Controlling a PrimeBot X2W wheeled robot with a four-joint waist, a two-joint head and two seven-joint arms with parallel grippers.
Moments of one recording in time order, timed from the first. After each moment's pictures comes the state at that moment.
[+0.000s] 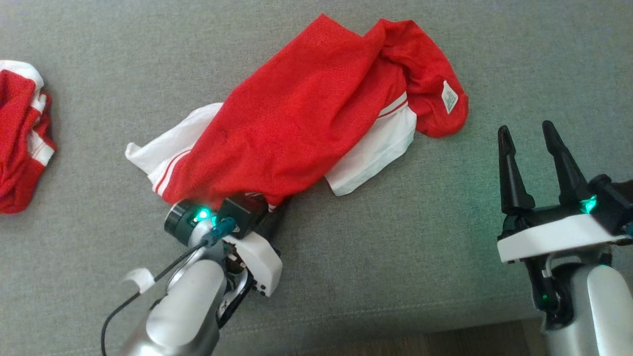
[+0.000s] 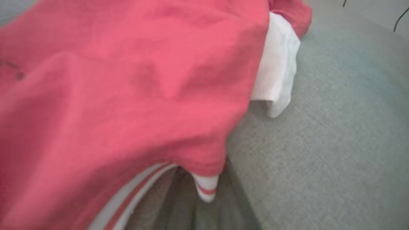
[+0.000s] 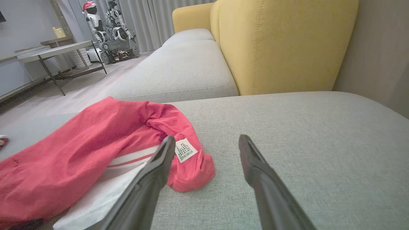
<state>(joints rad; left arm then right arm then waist) -0.40 0.13 -0.60 0.50 -0.17 -0.11 -0.17 -0.11 -0.07 0.02 -0.07 0.19 0.12 0.02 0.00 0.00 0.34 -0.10</state>
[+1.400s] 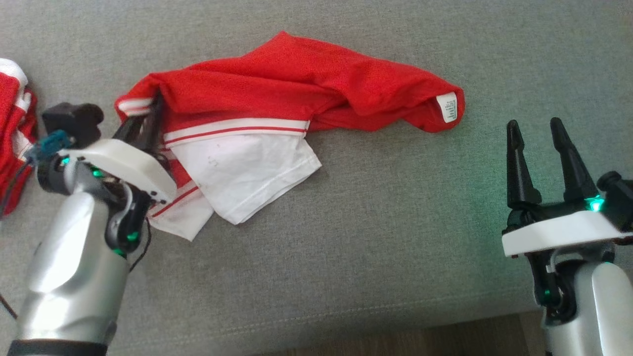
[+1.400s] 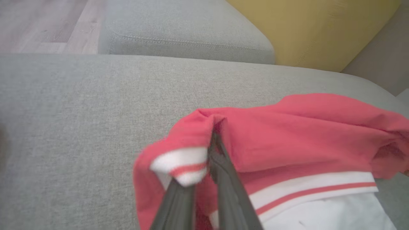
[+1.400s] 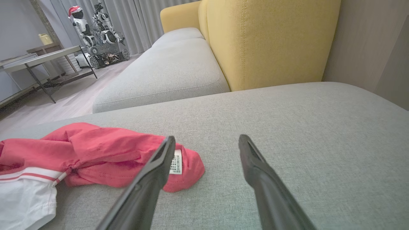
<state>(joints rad) -0.53 0.27 -0.29 0.45 -0.50 -0.08 -0.04 -0.12 -0.05 -0.01 -0.07 0.22 0.12 0.02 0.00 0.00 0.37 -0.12</state>
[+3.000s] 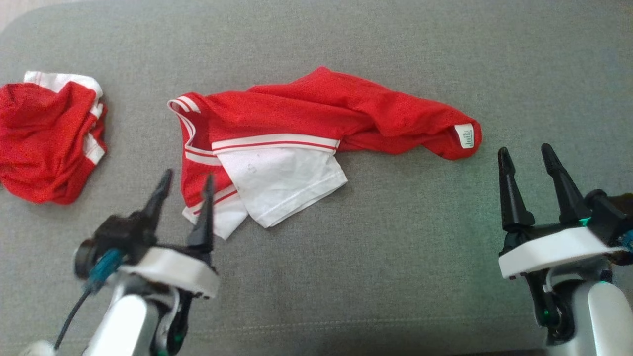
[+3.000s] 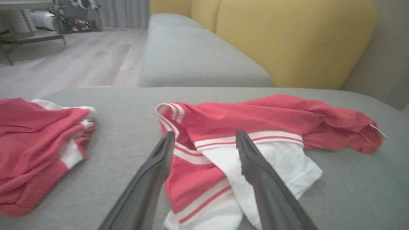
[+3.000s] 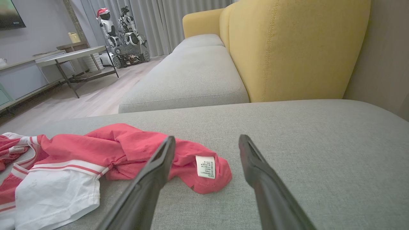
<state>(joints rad) -0.10 0.24 -0.34 0.04 -0.34 0.12 -0.17 -0.05 -0.05 -0.01 -0.08 0.17 0.12 0.07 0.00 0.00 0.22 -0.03</state>
